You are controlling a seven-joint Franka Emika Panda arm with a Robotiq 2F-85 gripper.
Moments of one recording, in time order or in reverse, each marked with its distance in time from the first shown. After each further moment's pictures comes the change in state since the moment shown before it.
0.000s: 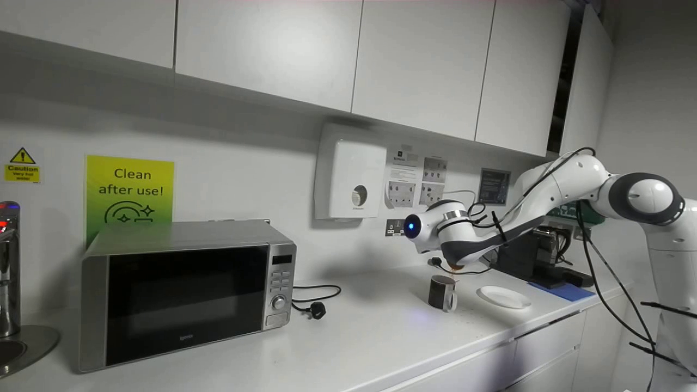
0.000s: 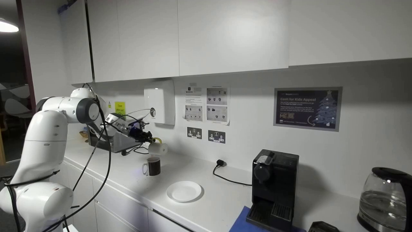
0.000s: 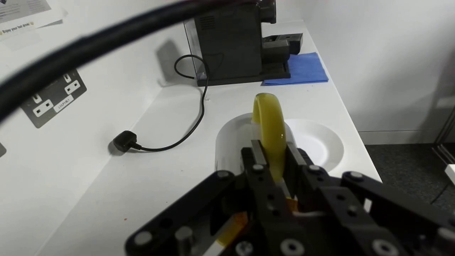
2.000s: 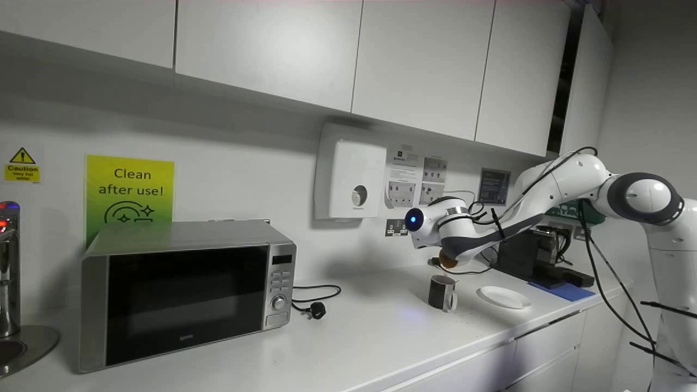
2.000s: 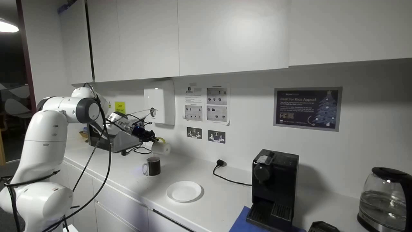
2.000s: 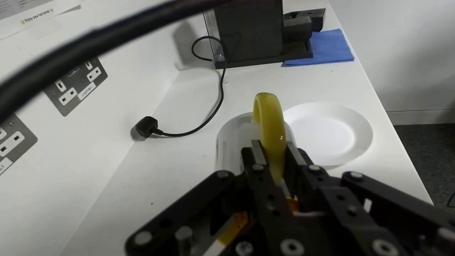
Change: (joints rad) arm -0.016 -0.006 -0.021 0.015 0.000 0.116 0.000
